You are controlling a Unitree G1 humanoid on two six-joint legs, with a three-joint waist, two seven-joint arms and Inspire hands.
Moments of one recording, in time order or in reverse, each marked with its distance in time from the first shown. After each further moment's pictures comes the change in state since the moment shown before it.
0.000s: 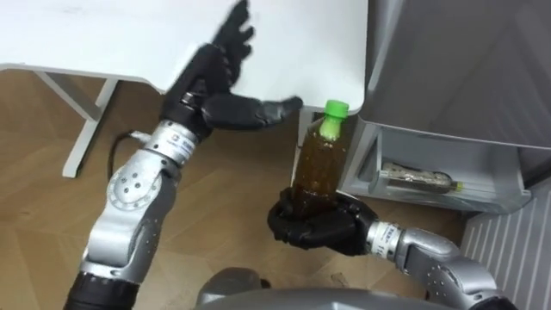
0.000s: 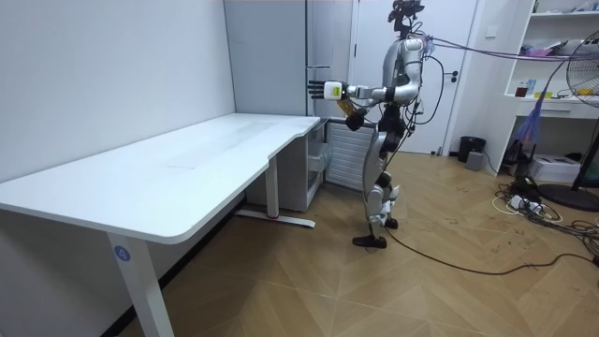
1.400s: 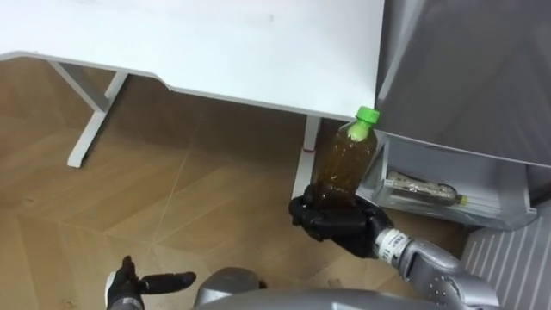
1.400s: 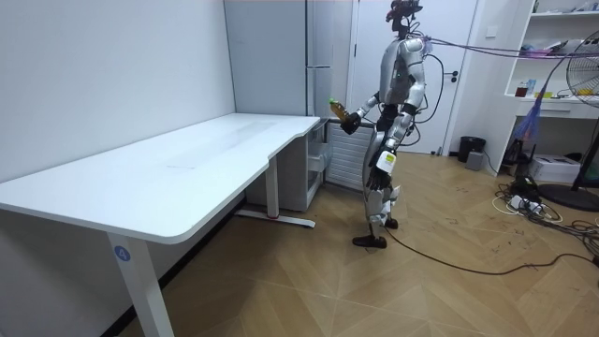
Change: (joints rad) left arm 0.166 -0.041 -0.022 1.105 0.019 0.021 0.262; right arm 0.052 0.079 -0.105 0.041 0.011 0.032 -0.222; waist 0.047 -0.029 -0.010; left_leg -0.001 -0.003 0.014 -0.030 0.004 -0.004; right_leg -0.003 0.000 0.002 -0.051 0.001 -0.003
